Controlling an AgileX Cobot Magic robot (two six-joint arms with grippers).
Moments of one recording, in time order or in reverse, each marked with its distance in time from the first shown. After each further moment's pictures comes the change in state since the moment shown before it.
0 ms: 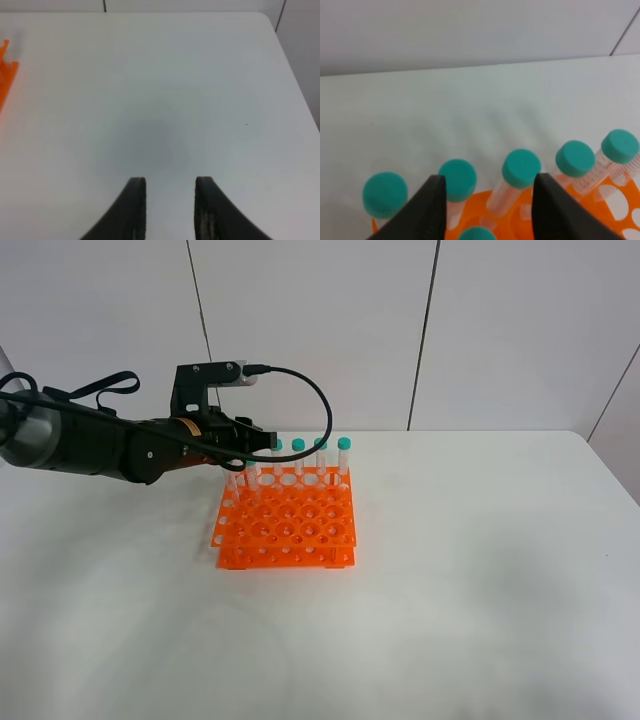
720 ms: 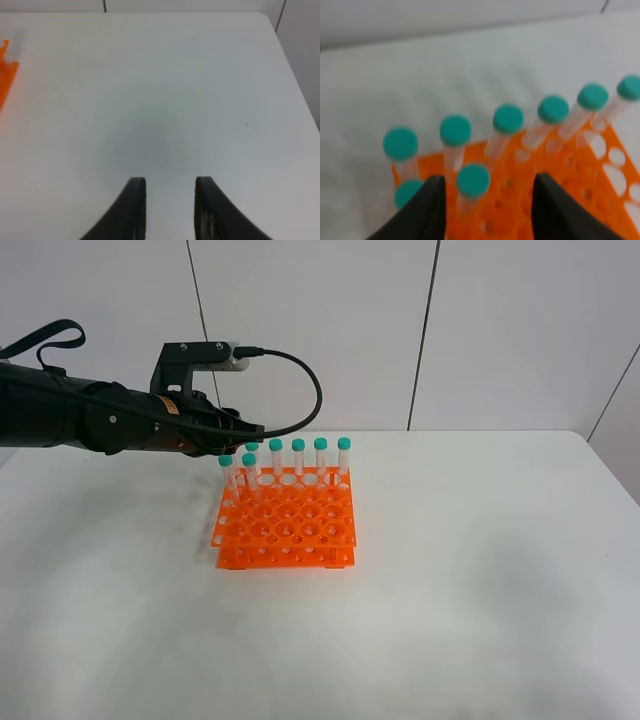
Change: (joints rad) left arm 0.000 -0.165 0.001 0.006 0.311 0.056; right arm 0.000 0.000 0.000 0.000 0.000 0.000
